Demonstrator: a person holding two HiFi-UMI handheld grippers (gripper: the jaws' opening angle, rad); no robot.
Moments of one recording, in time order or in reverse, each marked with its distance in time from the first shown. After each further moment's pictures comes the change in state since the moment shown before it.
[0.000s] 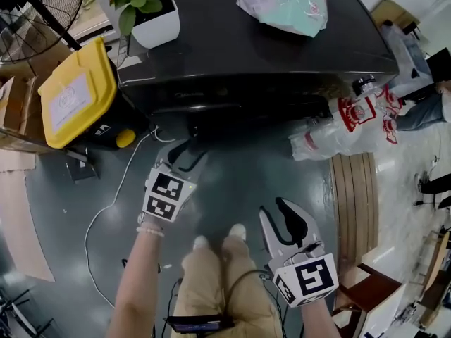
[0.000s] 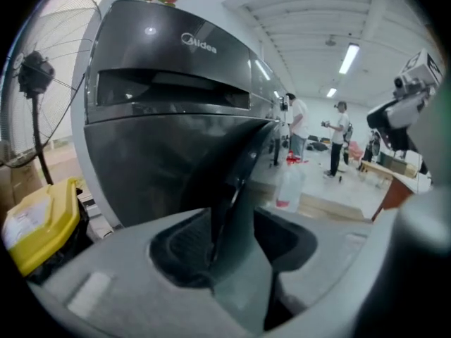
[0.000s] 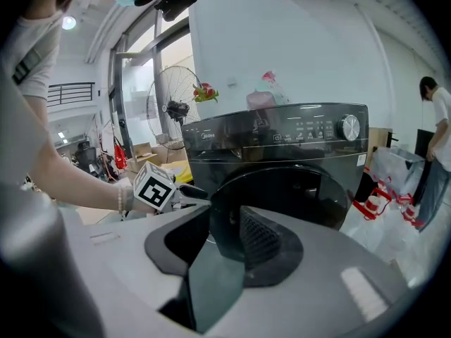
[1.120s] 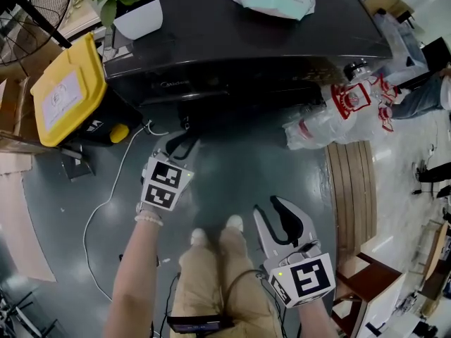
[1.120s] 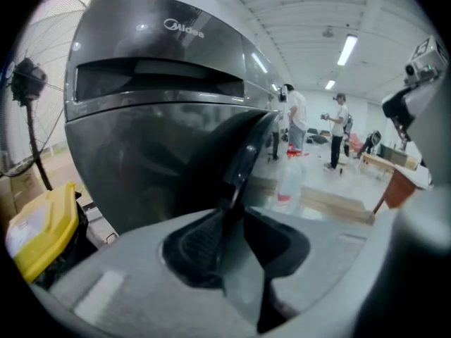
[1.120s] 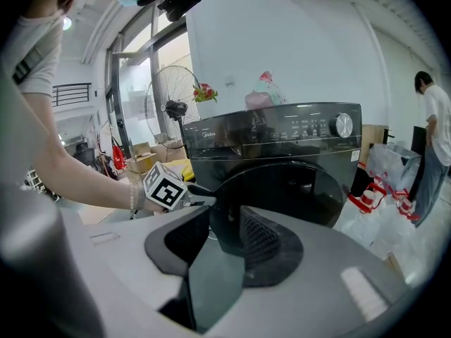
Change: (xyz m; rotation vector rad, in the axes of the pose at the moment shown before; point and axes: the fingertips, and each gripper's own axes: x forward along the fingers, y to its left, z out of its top) left arm 0.015 -0.006 -0.005 0.033 0.046 0.011; right arm -0.016 0.005 -0.008 0.020 0.015 -0.011
